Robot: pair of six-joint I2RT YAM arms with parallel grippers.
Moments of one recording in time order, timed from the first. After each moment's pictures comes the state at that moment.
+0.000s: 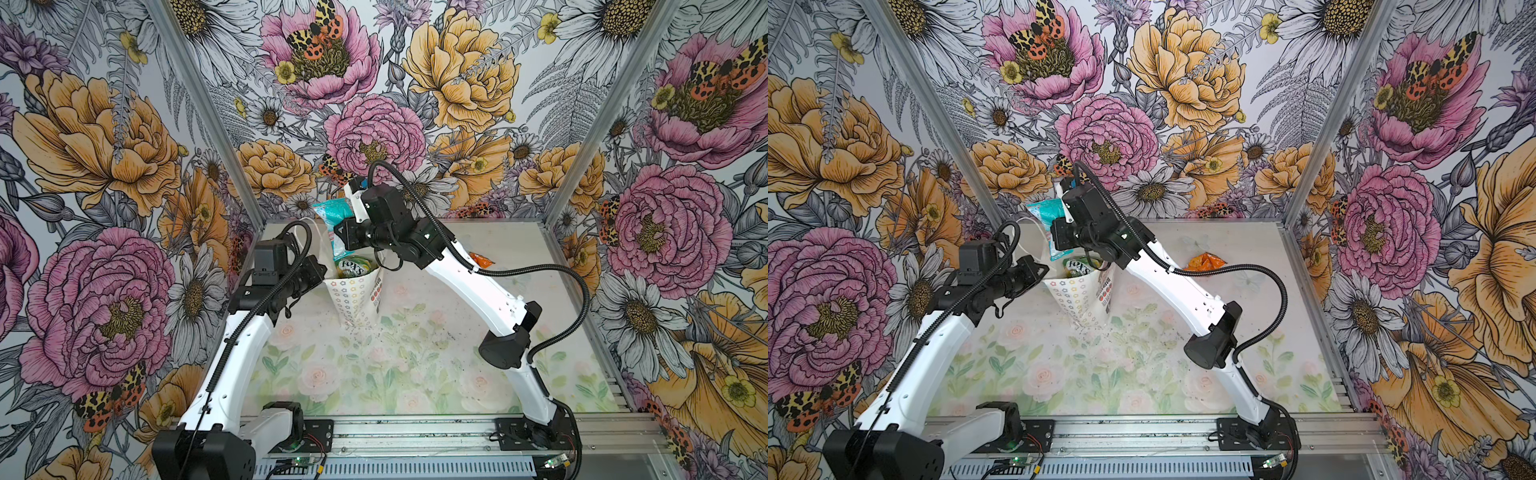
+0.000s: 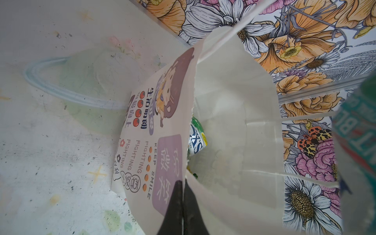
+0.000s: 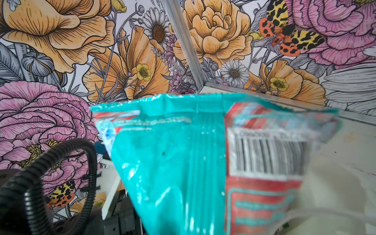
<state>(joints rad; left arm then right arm) -0.04 1.11 1.06 -0.60 0.35 -0.63 0.91 2.22 2.66 -0.89 -0.01 0.45</state>
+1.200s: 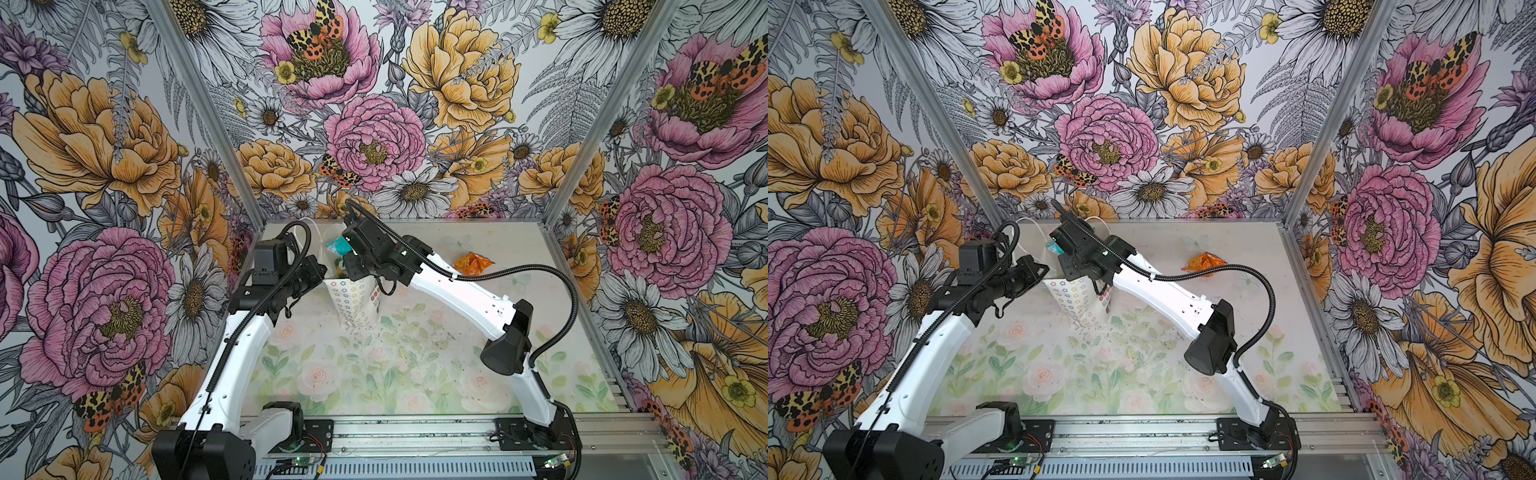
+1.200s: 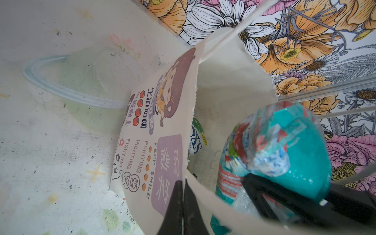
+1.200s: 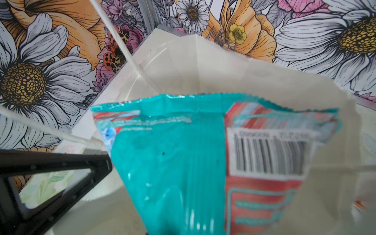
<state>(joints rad) -0.04 1.11 1.06 -0.60 0.35 -0.64 0.97 2.19 2.42 -1.02 0.22 0.36</state>
